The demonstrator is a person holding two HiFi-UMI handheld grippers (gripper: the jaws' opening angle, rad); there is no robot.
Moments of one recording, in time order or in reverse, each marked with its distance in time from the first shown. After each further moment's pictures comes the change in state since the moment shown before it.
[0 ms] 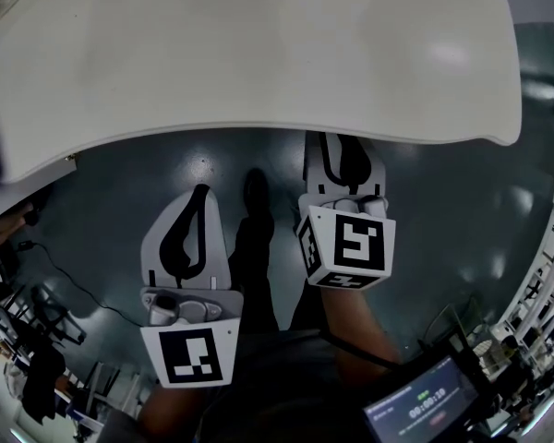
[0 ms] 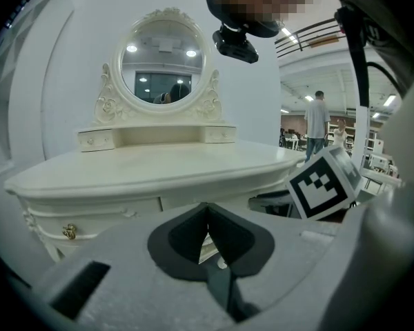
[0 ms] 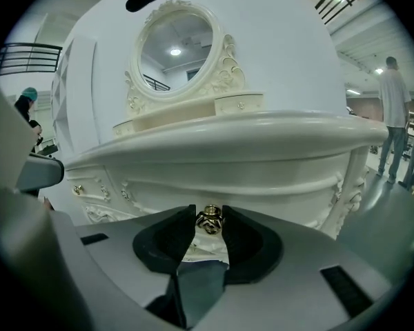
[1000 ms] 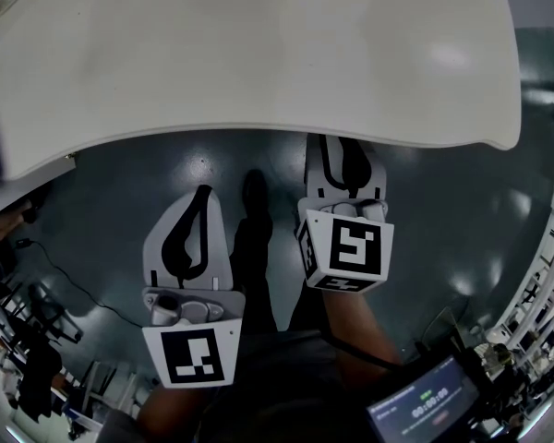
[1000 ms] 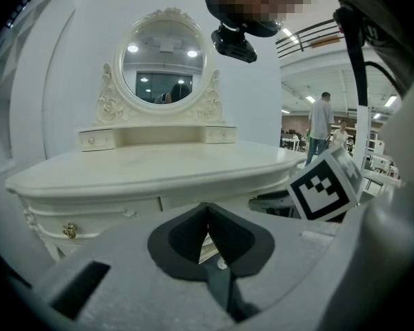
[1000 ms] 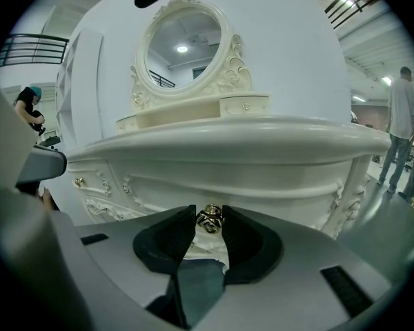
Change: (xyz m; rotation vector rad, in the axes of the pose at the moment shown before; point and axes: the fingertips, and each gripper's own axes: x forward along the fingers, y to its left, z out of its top) left arm -0.002 0.004 -0.003 -0.008 -0.005 0.005; right arm -0.001 0.006 -0.004 -0.058 0.013 -0.001
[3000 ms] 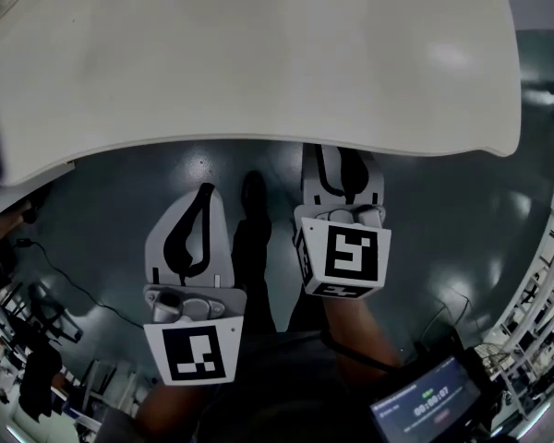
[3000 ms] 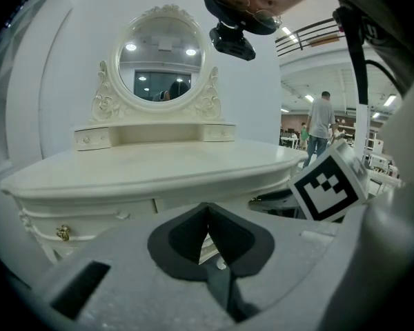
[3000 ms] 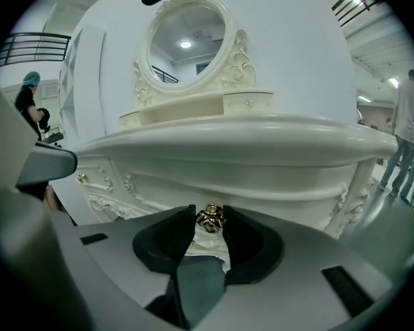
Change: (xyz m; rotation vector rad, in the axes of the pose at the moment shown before) left arm 0.001 0.001 -0.005 0.003 0.005 -0.007; right arm -0.005 0.013 -0.004 -0.024 0.028 0.022
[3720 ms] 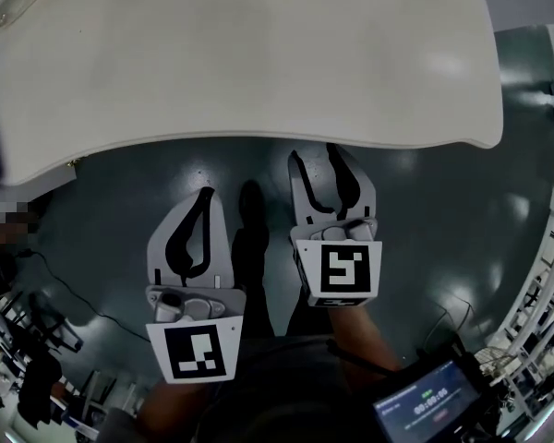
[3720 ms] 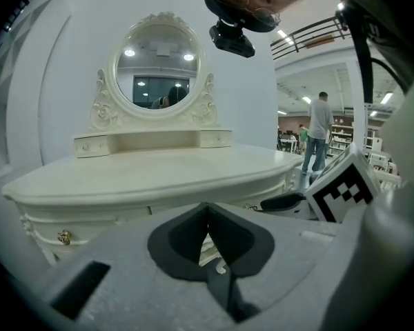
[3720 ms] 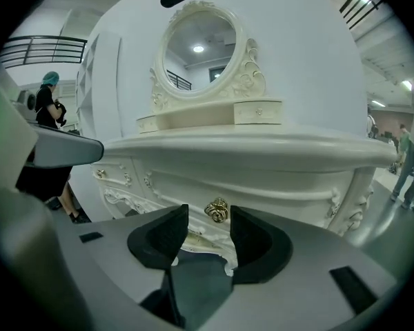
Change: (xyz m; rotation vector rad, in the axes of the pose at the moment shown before) left arm -0.006 -0.006 0.012 0.014 -0.033 0.001; right arm -0.021 0.012 -0.002 -0.086 -0.016 0.107
